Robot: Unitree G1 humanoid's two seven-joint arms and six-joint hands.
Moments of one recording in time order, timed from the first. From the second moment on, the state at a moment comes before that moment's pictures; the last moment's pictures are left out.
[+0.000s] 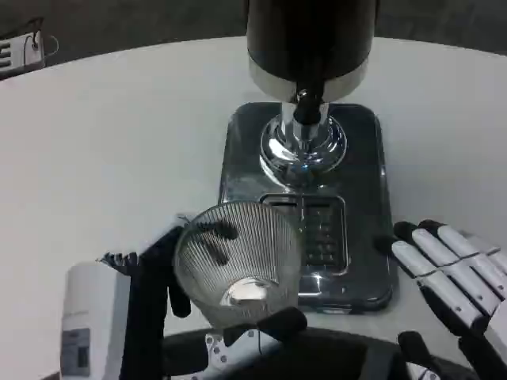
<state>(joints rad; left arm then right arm) 0.17 0.09 -0.13 -0.37 0.79 -0.36 0.50 0.36 -0.44 -0.23 -0.55 -0.92 -0.54 -0.24</state>
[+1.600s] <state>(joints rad) -0.23 0.14 -0.07 0.06 0.79 -0.33 0.59 0.39 -0.44 -0.23 -0.56 -0.91 -0.50 -0.22</state>
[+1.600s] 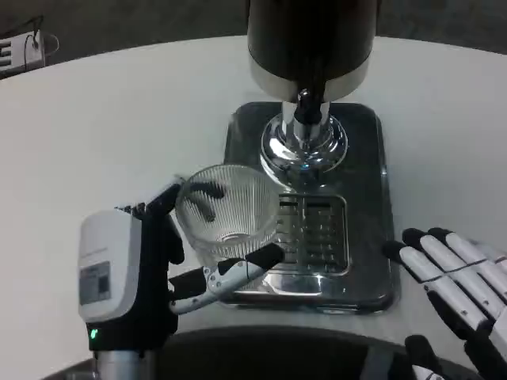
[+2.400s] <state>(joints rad) -0.67 0.12 -0.24 0.68 0.79 -0.31 0.78 0.41 -0.44 -0.27 -0.56 -0.90 -0.50 -0.22</state>
